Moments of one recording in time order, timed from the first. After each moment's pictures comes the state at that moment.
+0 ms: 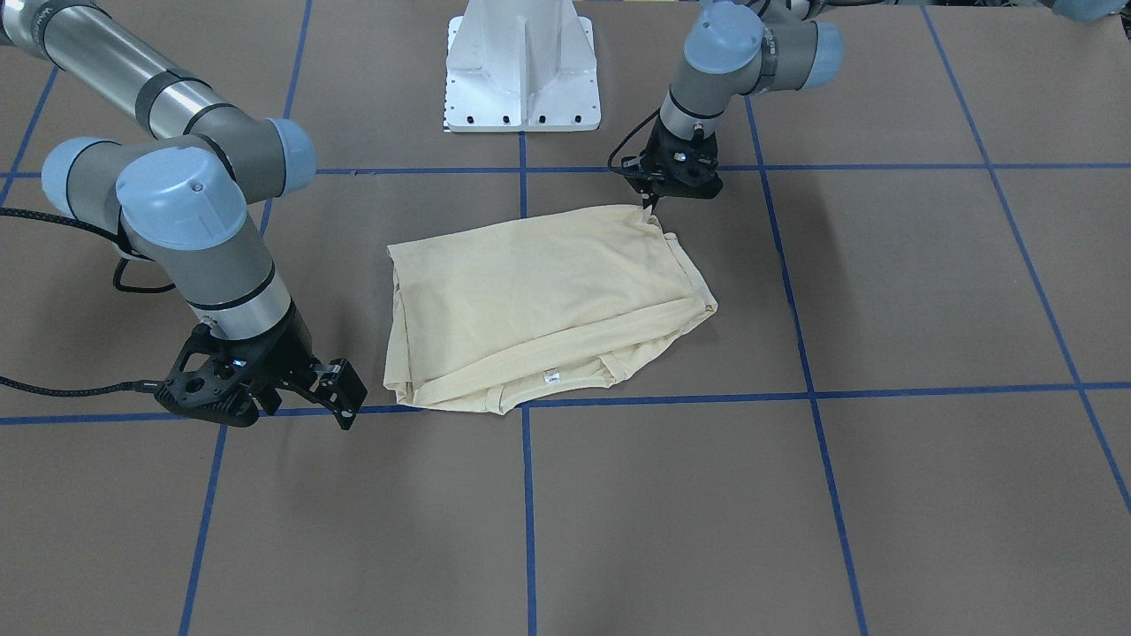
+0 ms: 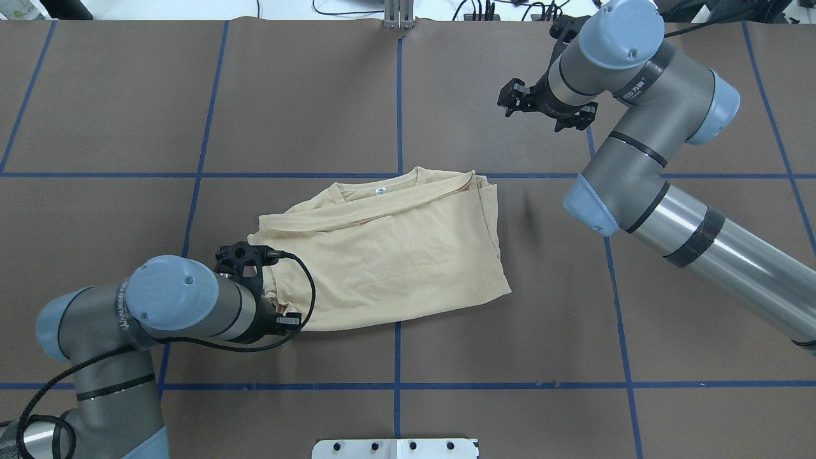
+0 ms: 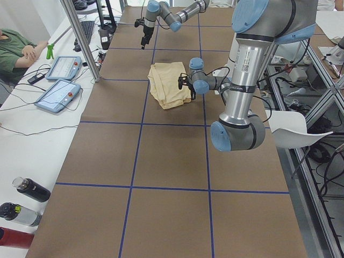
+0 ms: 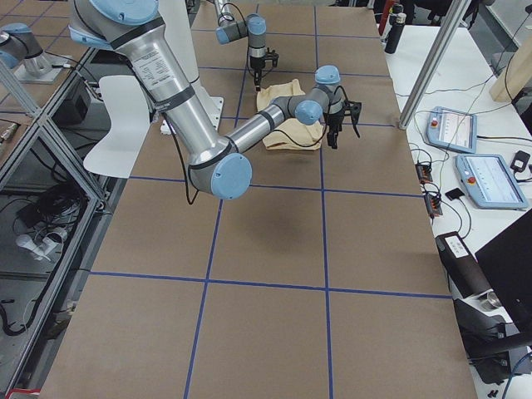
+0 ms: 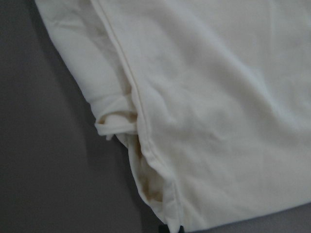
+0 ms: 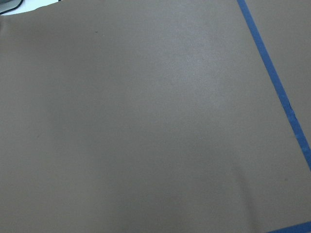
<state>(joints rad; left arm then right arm) -0.39 -1.85 -1.90 -1.85 -1.83 -1.30 0.85 -0.97 1.51 -1.31 1.90 1.28</state>
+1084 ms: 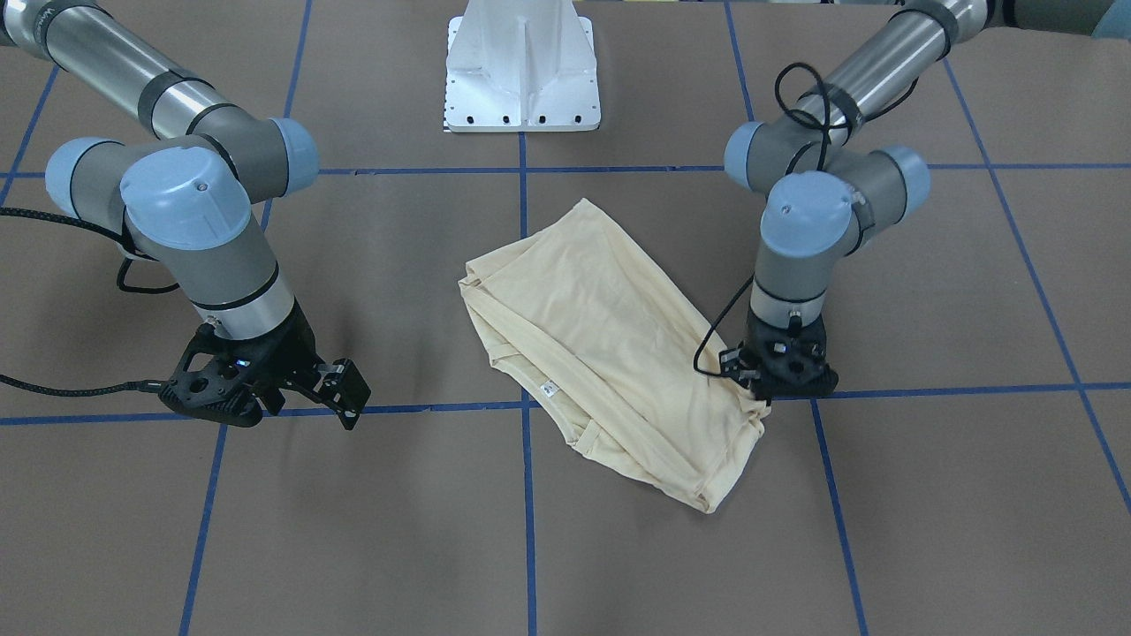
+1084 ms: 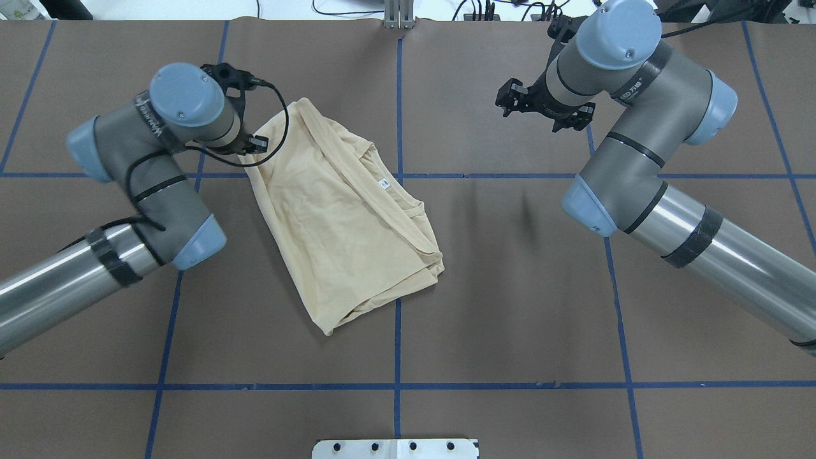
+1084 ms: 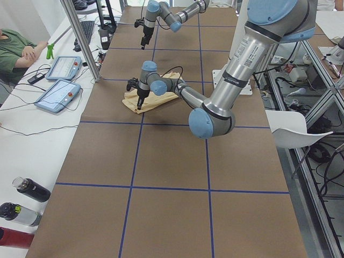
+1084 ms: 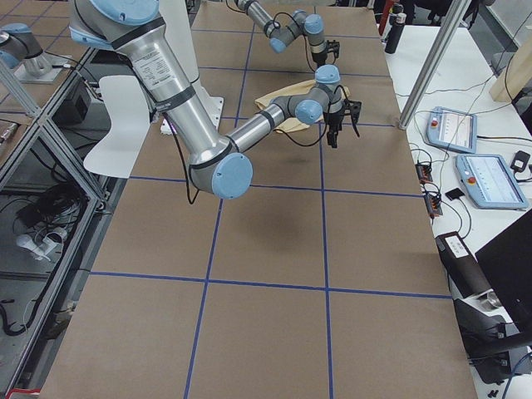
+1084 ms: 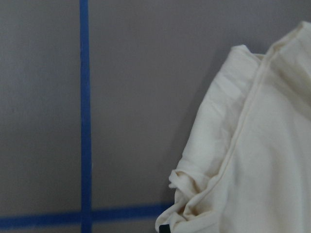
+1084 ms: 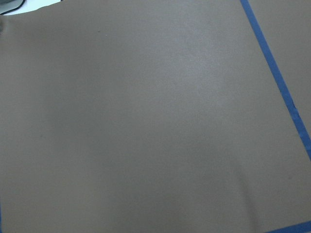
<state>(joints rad) -0.78 -2.25 -1.29 -1.88 -1.73 -0.88 0.84 -0.96 1.51 -1.31 1.90 1.28</state>
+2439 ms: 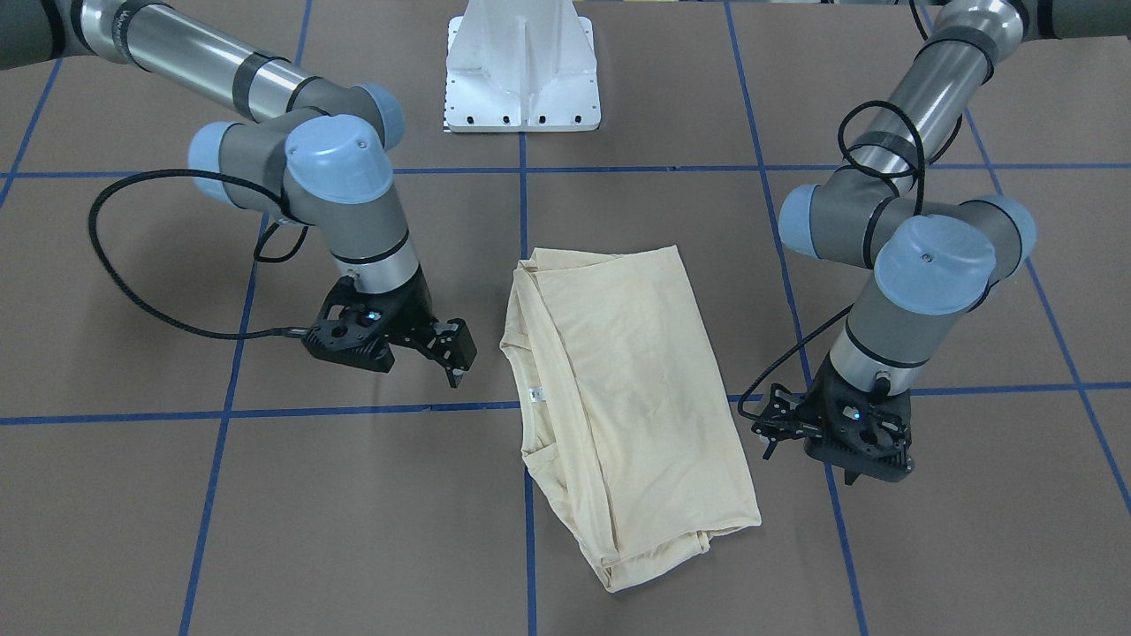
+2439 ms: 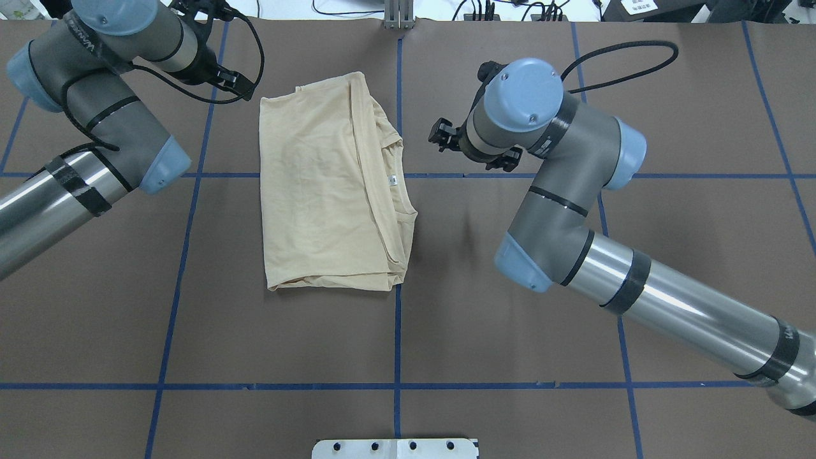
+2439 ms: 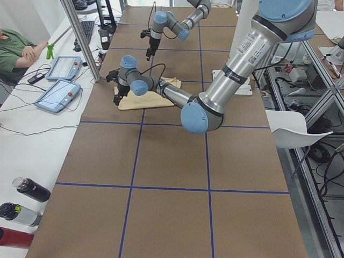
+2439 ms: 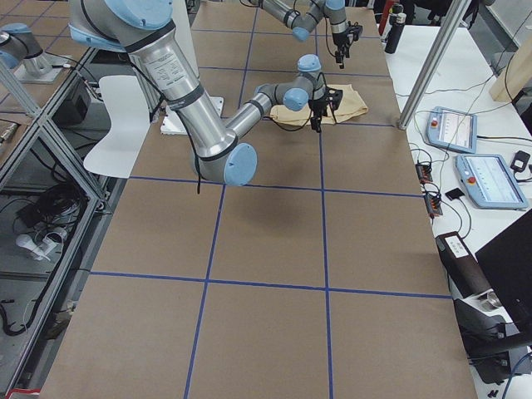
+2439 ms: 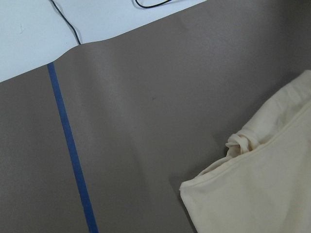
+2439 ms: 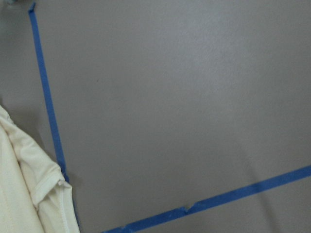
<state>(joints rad) -0.95 -2.21 -1.30 -2.05 -1.94 -0.55 0.64 -0.87 1.50 -1.32 1.75 1.50</state>
